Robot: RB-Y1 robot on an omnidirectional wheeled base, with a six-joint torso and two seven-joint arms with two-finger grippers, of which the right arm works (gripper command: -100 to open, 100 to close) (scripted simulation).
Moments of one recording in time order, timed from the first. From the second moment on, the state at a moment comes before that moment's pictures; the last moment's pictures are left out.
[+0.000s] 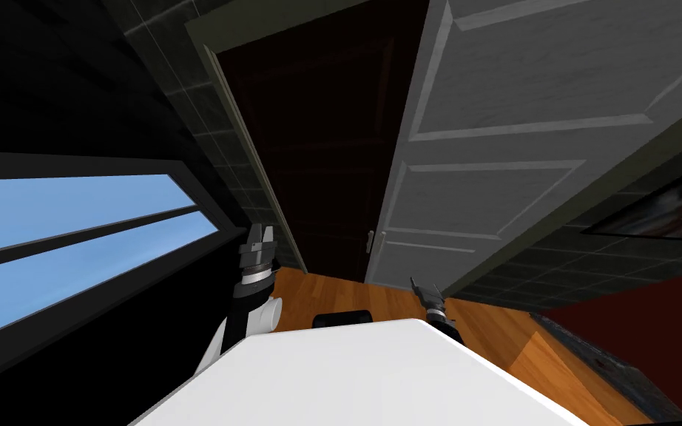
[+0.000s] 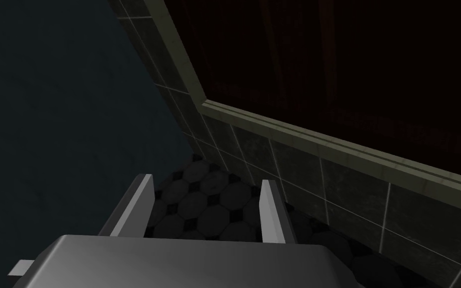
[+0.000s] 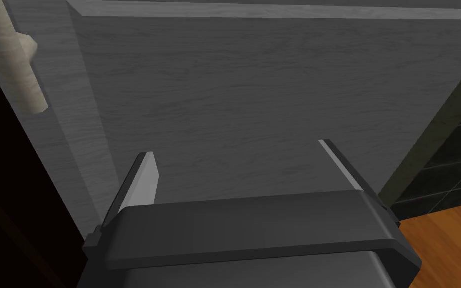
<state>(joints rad) 0.25 -0.38 0.04 -0.80 -0.60 -0.82 -1.47</state>
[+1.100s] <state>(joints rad) 0.14 -0.32 0.10 -0.85 -0.58 -0.82 -1.47</state>
